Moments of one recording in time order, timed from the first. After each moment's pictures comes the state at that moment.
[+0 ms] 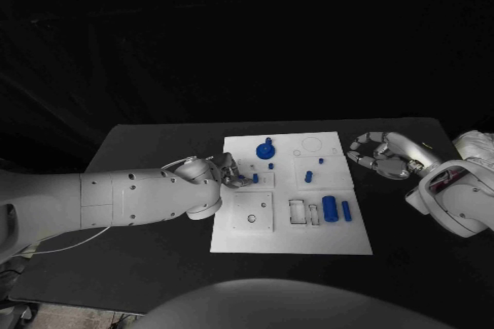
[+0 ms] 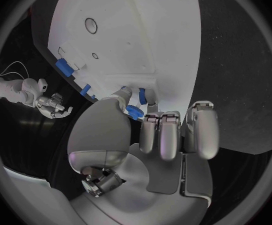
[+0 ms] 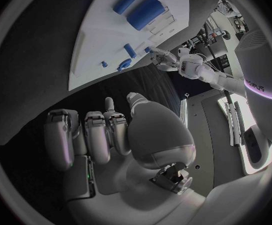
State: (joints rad) left arm 1.12 -0.72 -0.21 1.51 -1.23 -0.43 -0.68; left_hand 1.05 -0.12 0.27 0.29 0.17 0.86 0.04 0.55 1.05 1.47 -0.02 1.57 1.31 1.47 -0.07 1.57 1.31 0.05 1.47 0.04 1.44 1.31; right arm 1.23 -1.01 -0.21 1.56 -1.22 -0.46 0.08; right_hand 1.21 0.09 0.06 0.27 0.45 0.57 0.17 0.44 0.65 1.47 0.08 1.57 1.31 1.46 0.02 1.57 1.31 0.01 1.47 0.13 1.47 1.31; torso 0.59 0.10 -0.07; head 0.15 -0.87
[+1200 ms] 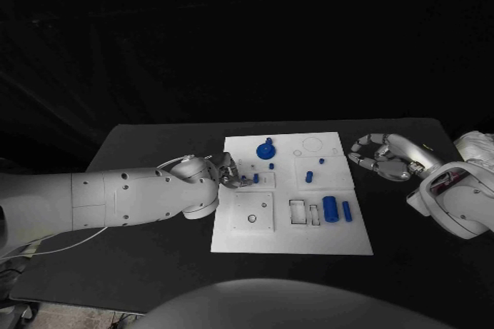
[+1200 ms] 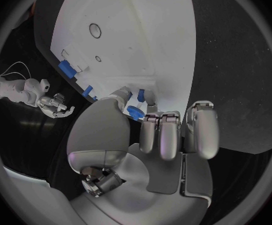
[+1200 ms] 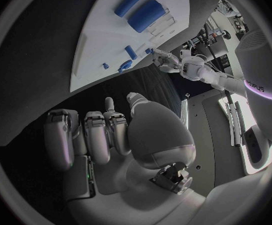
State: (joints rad) left arm 1.12 -0.76 -0.19 1.56 -1.24 -0.40 -0.69; left_hand 1.03 -0.14 0.23 0.29 0.17 0.84 0.03 0.63 1.12 1.46 -0.03 1.57 1.31 1.47 -0.07 1.57 1.31 0.05 1.47 0.04 1.44 1.31; right arm 1.22 -1.02 -0.21 1.56 -1.22 -0.46 0.08; right_hand 1.21 0.09 0.06 0.27 0.45 0.57 0.17 0.44 0.65 1.47 0.08 1.57 1.31 1.47 0.03 1.57 1.31 0.01 1.47 0.13 1.47 1.31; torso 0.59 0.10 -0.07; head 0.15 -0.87
